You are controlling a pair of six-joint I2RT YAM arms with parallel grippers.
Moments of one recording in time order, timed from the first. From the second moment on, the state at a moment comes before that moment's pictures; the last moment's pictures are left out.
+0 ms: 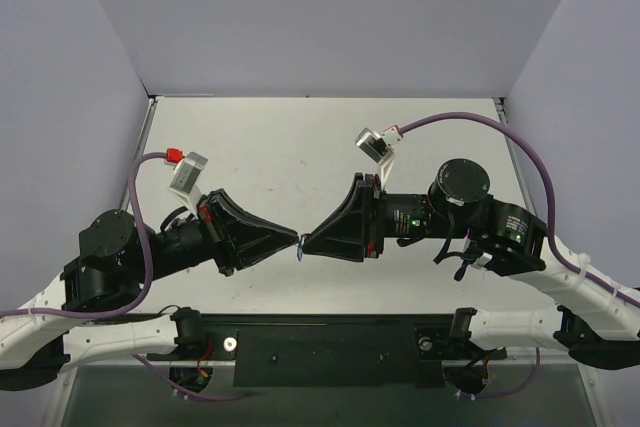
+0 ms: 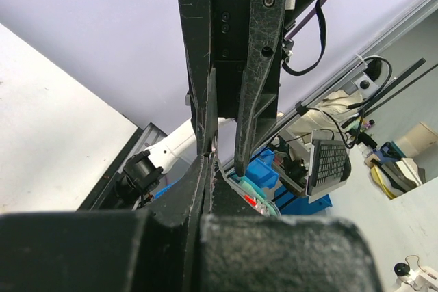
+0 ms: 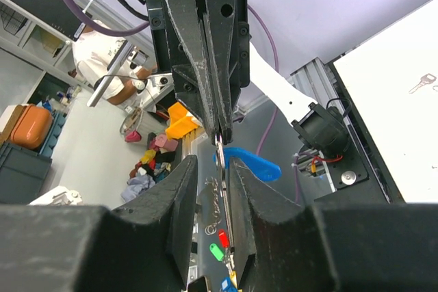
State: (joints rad) left arm -1.23 0.72 1.21 -0.29 0.02 -0.79; right arm 1.15 1.07 1.46 -0.39 -0.38 0.74
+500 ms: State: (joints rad) left arm -1.23 0.72 1.21 -0.30 0.02 -0.79; right arm 1.14 1.07 1.46 -0.39 -0.36 0.74
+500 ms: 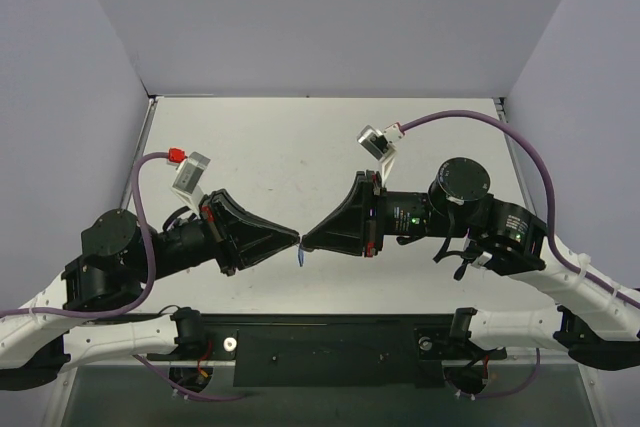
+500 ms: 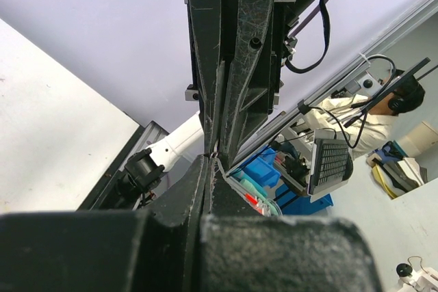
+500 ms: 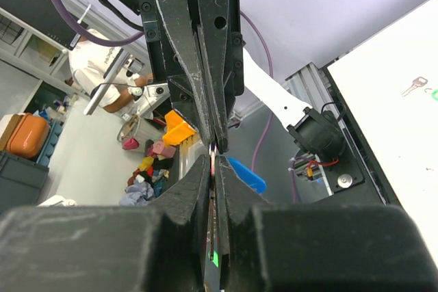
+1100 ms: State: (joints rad) left arm -1.23 0.77 1.30 -0.50 0.06 -0.74; right arm 1.14 1.09 1.47 -0.49 -0.41 0.69
